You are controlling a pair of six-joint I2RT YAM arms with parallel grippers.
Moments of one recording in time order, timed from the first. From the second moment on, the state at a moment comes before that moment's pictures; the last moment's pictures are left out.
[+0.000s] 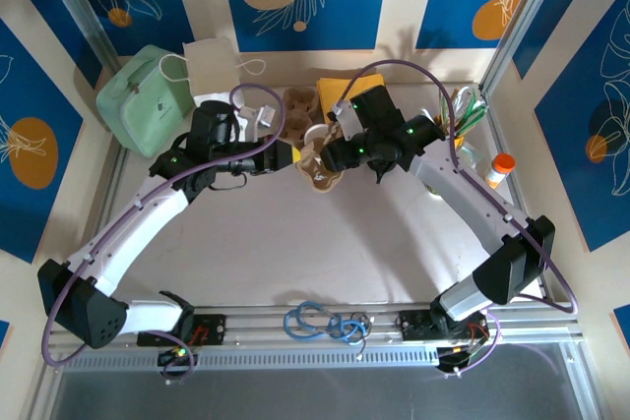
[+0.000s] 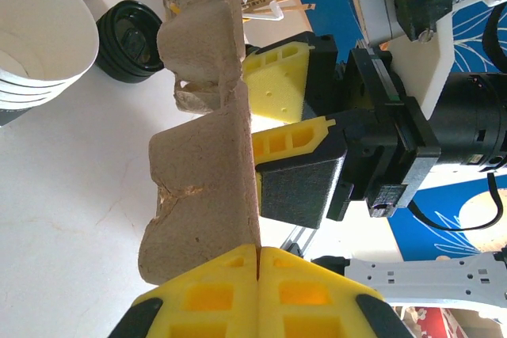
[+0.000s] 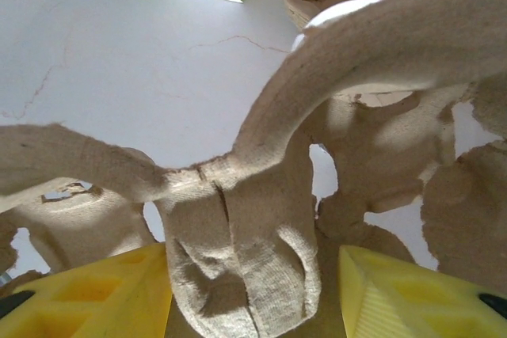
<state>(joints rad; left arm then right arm) -0.52 1.29 1.25 -0.47 0.67 -0.66 0.59 1.51 1.55 -0.92 -0.17 0.08</state>
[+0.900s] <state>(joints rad) -0.46 1.27 1.32 -0.59 0.61 -0.65 0.58 1.50 1.52 -0.96 -0.16 0.08</state>
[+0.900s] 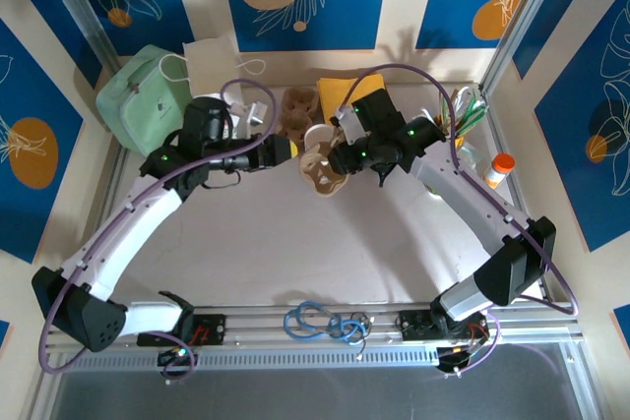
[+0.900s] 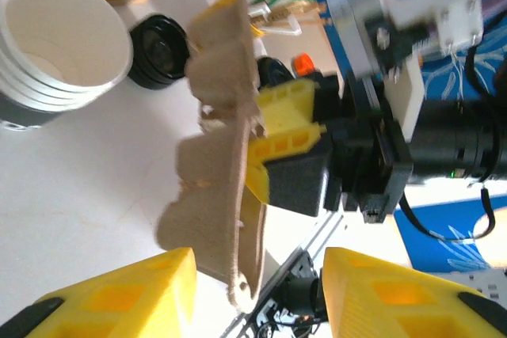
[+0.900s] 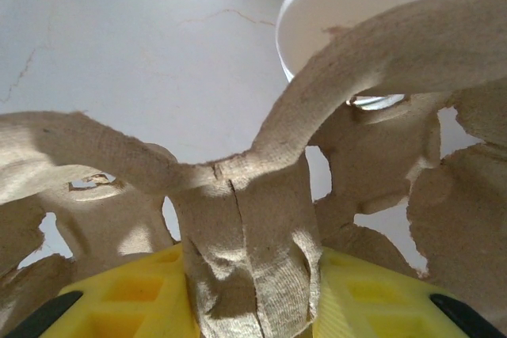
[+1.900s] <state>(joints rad) -0.04 2.02 2.34 -1.19 -0.04 -0.31 0.63 1.38 1.45 -1.07 -0.15 0.09</state>
